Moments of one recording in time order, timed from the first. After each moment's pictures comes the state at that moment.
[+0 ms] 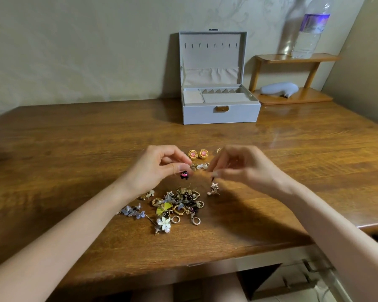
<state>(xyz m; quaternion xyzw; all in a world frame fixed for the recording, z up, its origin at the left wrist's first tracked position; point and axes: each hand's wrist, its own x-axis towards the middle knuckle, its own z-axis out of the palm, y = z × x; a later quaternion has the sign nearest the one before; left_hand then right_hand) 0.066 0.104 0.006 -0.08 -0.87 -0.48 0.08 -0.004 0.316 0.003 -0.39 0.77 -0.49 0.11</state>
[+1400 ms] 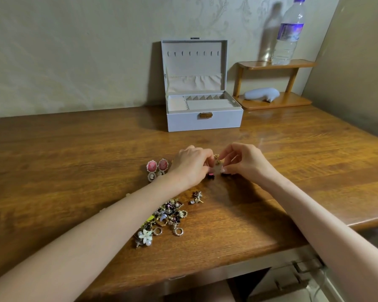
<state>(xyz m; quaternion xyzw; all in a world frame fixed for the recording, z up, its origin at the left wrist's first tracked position) -0.014 0.184 -0.011 -0.10 -0.98 -0.16 0.11 -0.052 0.343 -0.011 -0.22 0.88 -0.42 0.02</state>
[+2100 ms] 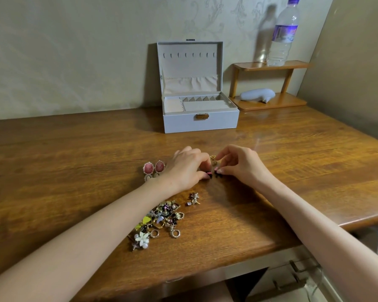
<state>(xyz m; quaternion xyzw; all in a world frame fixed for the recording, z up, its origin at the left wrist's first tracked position) -0.012 0.175 -0.011 -0.15 -0.97 -0.15 0.09 -0.054 0.344 -0.021 -0.22 0.89 -0.40 -0.02</state>
